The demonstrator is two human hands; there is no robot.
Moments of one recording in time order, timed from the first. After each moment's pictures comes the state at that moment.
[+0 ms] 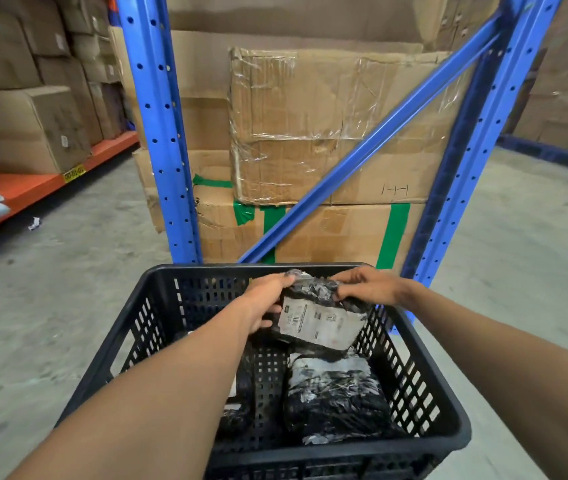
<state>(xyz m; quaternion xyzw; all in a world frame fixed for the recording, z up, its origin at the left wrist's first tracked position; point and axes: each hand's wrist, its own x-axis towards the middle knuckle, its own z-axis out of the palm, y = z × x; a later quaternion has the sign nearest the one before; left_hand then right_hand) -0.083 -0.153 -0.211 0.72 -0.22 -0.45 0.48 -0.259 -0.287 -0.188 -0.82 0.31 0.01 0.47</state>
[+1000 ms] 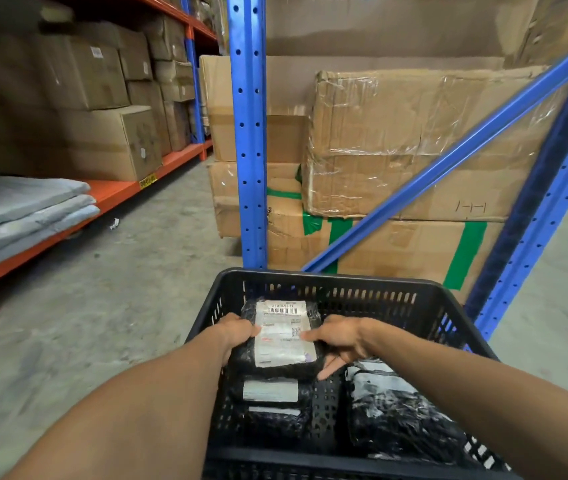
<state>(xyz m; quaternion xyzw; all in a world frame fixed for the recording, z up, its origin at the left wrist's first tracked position) 0.033 -0.043 -0.254 0.79 -0.11 -0.42 0.44 -0.130 -0.187 -0.243 -0.67 0.40 0.13 0.61</state>
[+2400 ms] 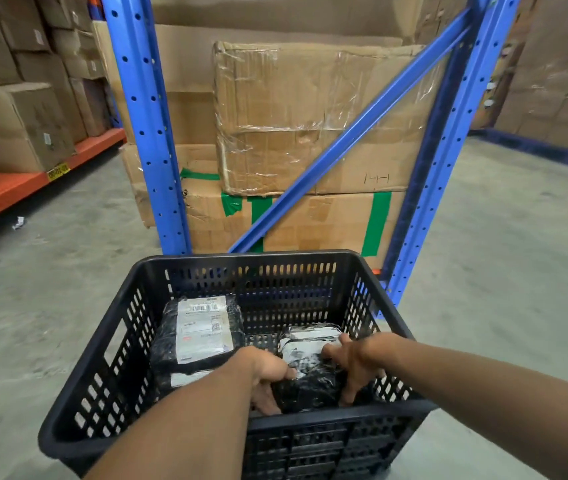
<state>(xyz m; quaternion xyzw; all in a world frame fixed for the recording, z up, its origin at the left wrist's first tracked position) -0.134 -0.110 -0.300 0.74 -0.20 -0.64 0.11 -0.286 -0.205 -0.257 -0.86 0.32 0.38 0.06</state>
